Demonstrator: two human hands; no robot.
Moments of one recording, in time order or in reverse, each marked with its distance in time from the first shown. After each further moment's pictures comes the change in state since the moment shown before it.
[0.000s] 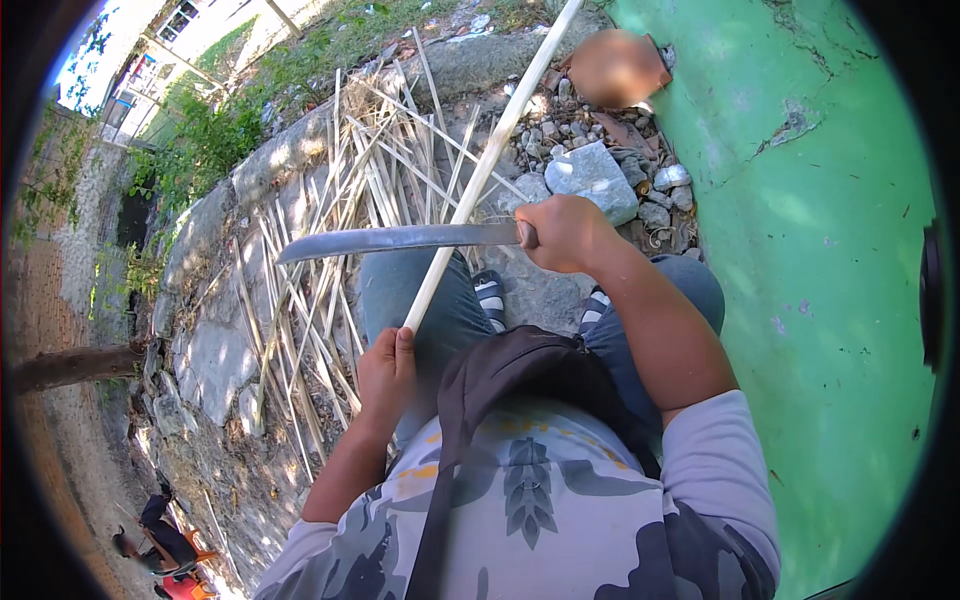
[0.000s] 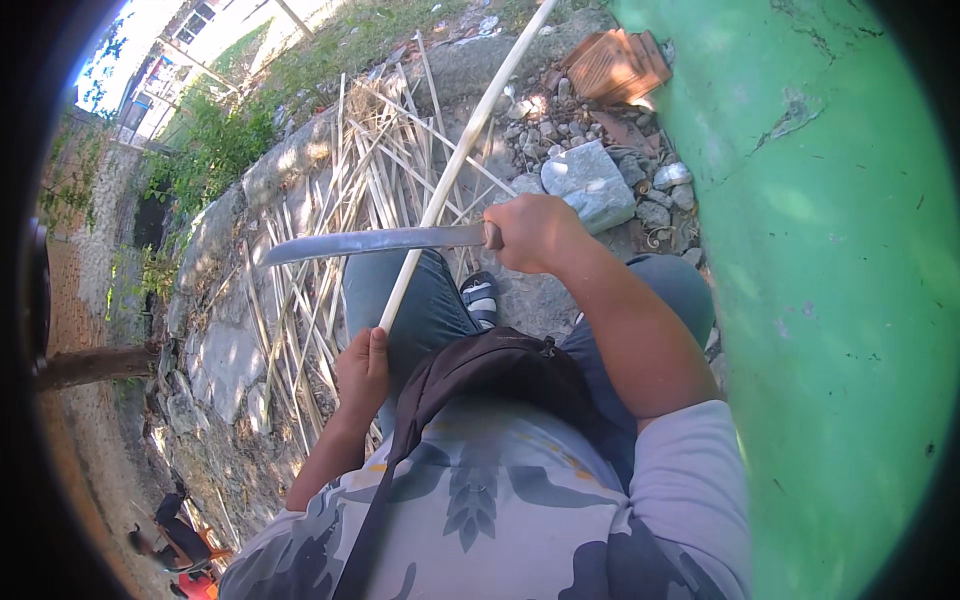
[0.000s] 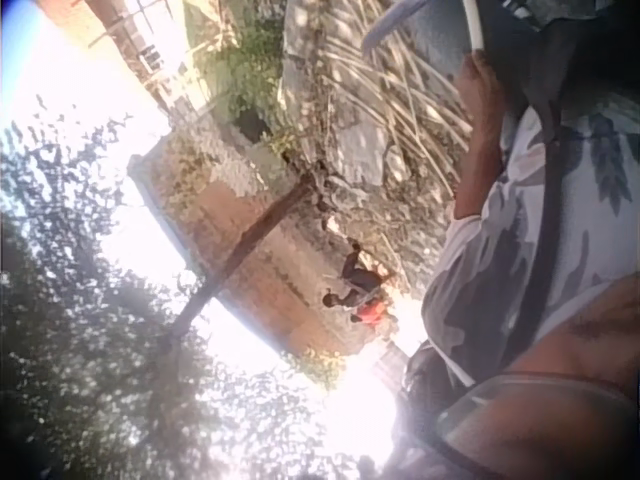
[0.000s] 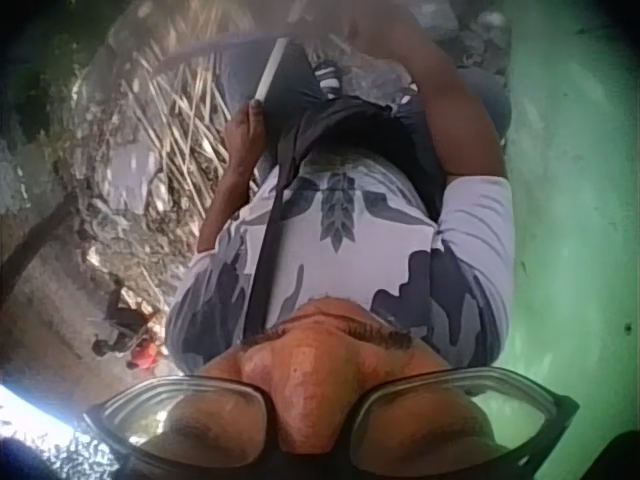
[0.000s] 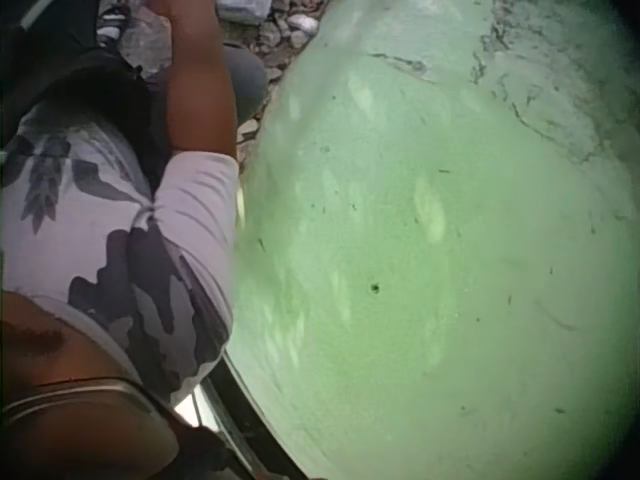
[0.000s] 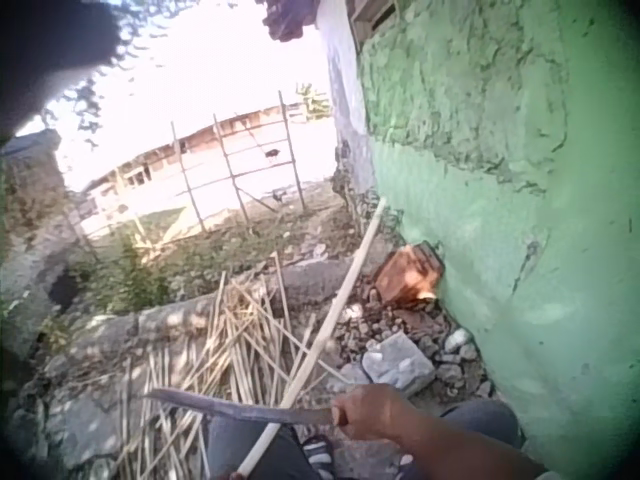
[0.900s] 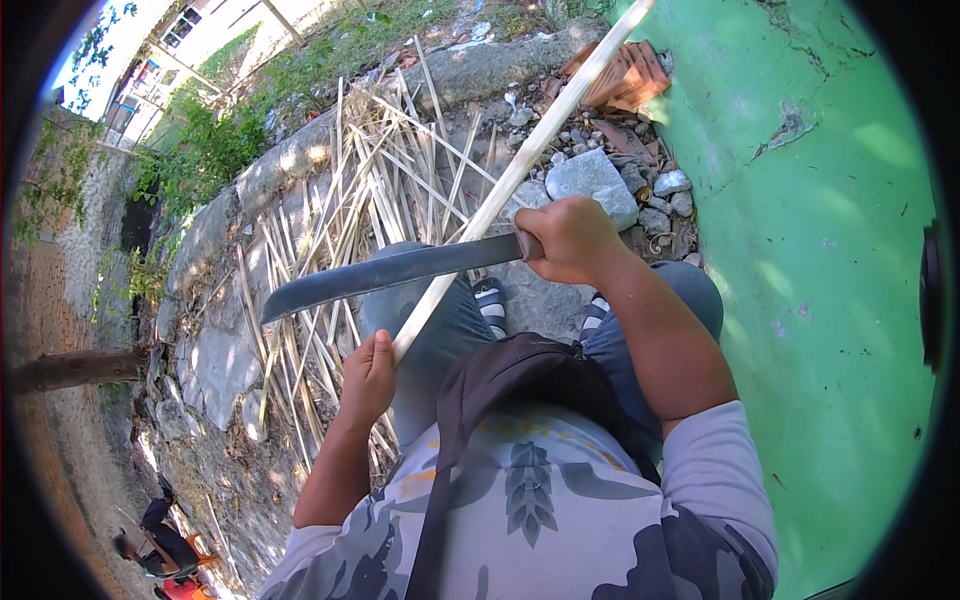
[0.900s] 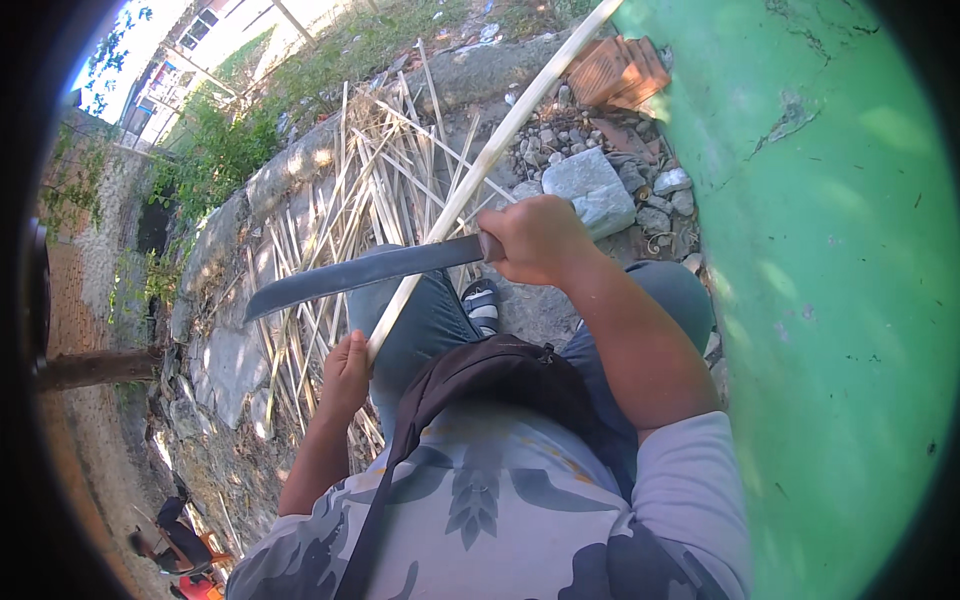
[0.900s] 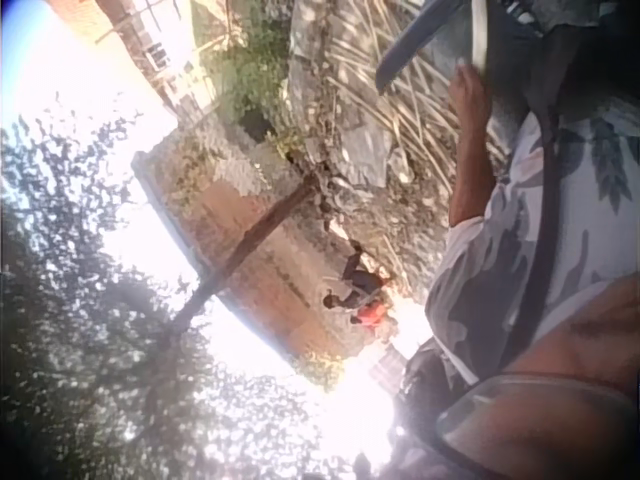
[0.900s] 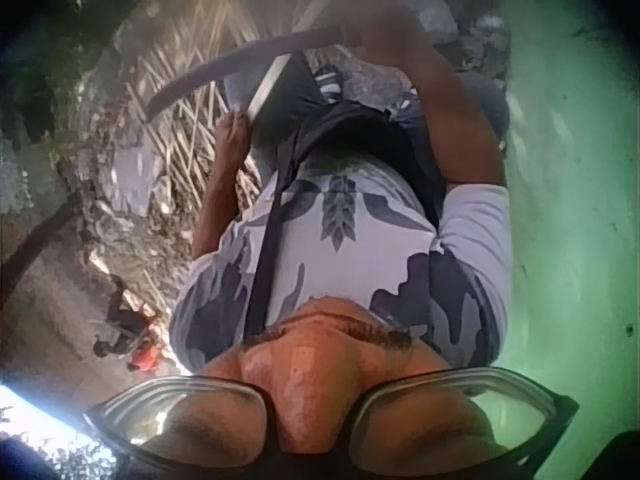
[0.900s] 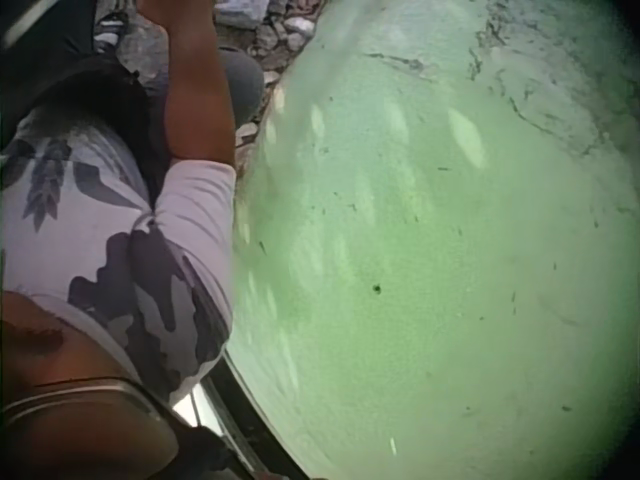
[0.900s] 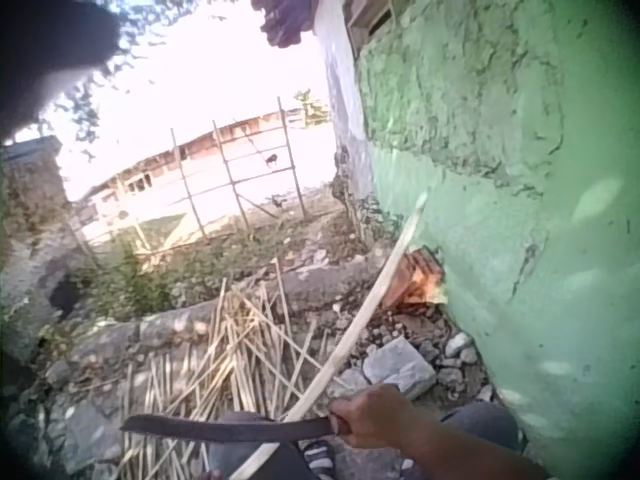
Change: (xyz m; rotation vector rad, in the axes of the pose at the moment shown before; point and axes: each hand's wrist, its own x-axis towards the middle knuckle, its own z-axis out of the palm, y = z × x) left_hand 0.010 -0.027 -0.020 -0.397 -0.159 -0.173; right_hand -0.009 0.006 -0.003 -0.036 0.323 -0.253
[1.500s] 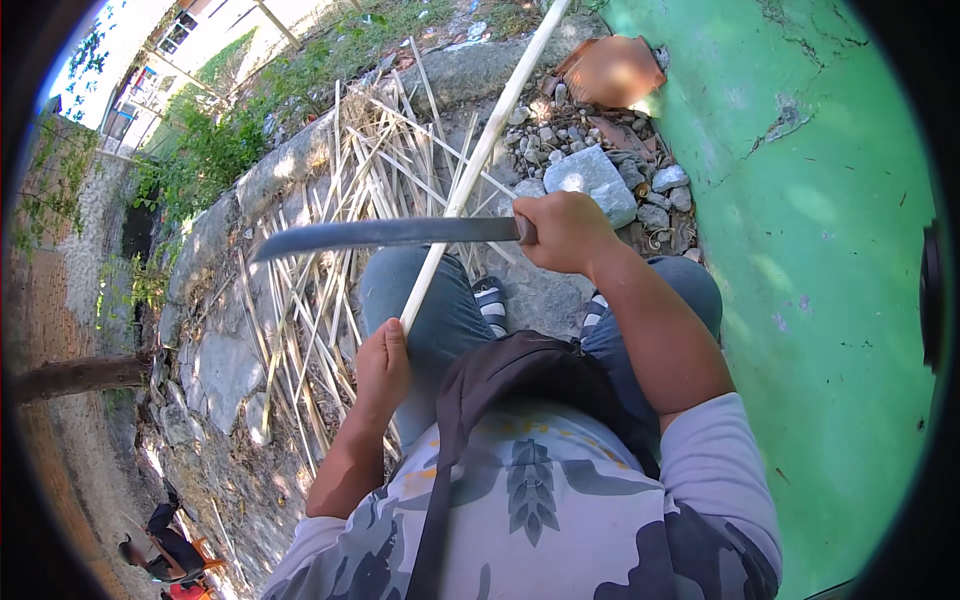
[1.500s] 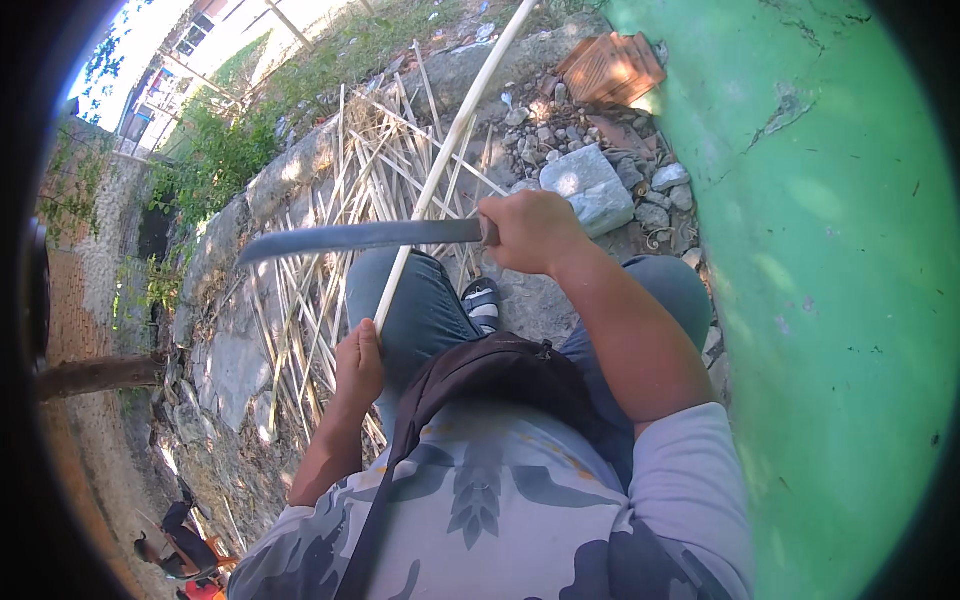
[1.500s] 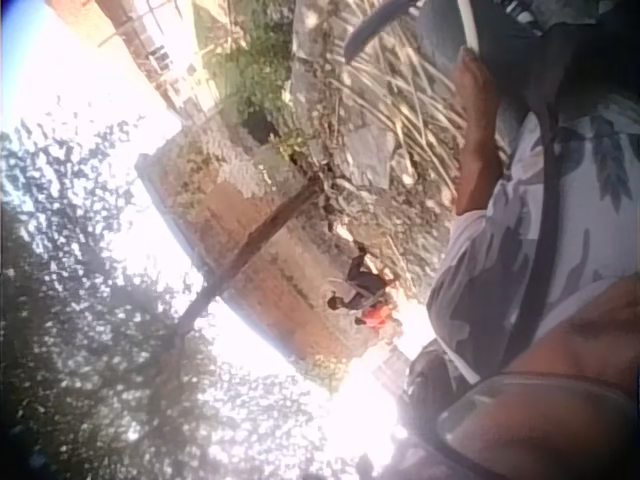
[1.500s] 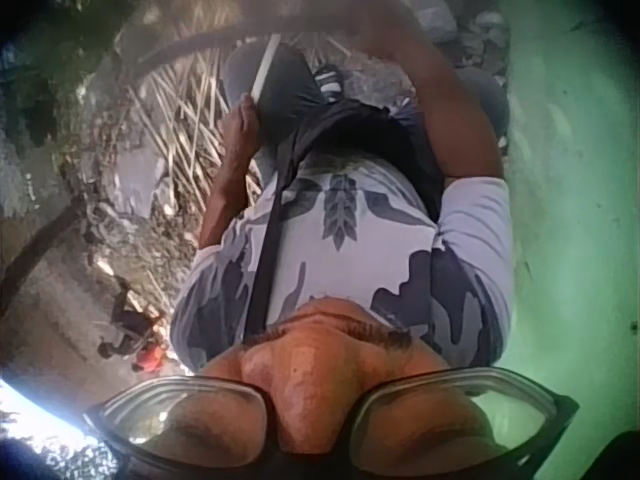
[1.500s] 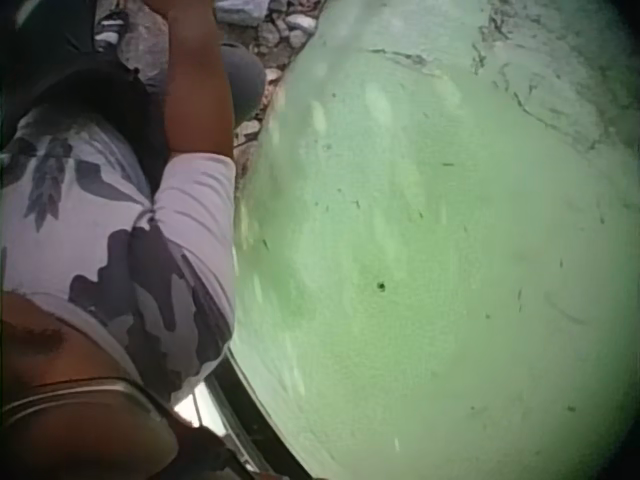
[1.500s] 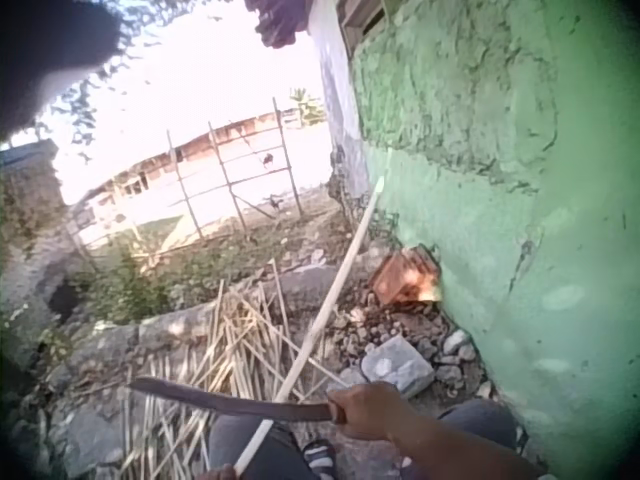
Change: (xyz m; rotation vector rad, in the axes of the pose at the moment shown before) left_hand 0.009 0.020 0.023 0.307 0.111 0.189; right_hand 0.007 -0.002 0.004 0.051 0.030 0.113
